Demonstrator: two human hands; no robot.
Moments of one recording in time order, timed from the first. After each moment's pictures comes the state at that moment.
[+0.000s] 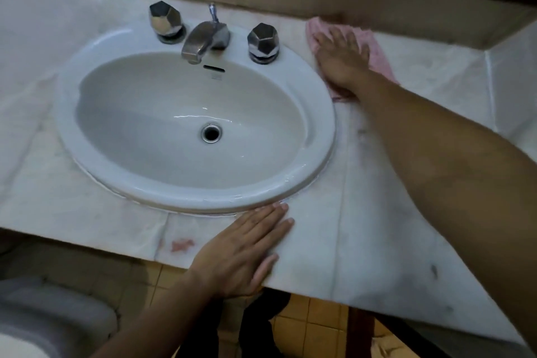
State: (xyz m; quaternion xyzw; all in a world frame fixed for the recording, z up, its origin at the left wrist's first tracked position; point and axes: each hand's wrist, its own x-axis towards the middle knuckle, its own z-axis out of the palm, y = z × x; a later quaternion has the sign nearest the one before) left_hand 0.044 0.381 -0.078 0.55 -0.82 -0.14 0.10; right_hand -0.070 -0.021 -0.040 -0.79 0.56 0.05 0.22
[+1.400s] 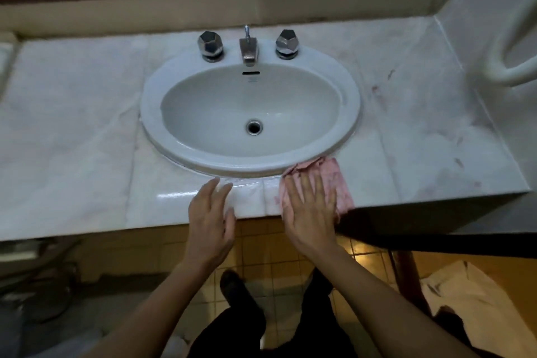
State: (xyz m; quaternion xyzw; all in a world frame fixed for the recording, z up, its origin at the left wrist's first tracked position) left_hand 0.254 0.499 -0.059 0.69 -0.67 -0.15 0.24; right_hand 0.023 0.454 -0.079 -0.77 0.62 -0.02 0.14
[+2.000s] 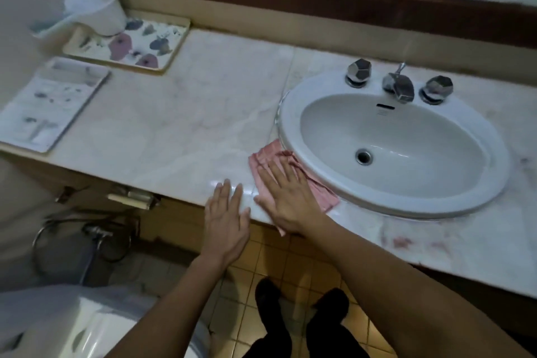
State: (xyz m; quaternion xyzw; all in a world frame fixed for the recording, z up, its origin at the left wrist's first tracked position) left_hand 0.447 0.553 -0.064 0.82 -0.52 -0.19 0.14; right_hand 0.303 0.408 -0.068 -0.92 0.33 0.03 0.19
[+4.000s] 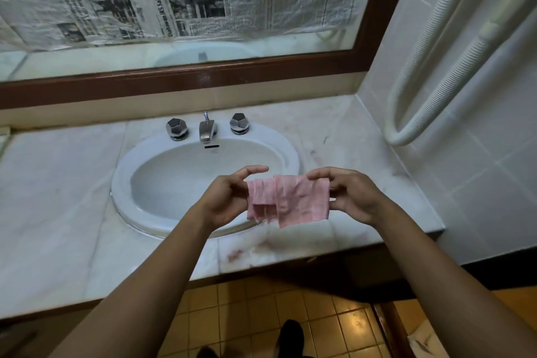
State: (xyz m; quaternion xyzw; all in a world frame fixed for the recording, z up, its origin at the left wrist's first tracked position) left_hand 0.134 0.326 0.083 0.40 -0.27 -0.79 0.37; right_hand -0.161 0.330 0.107 -0.38 0.51 -0.33 0.70
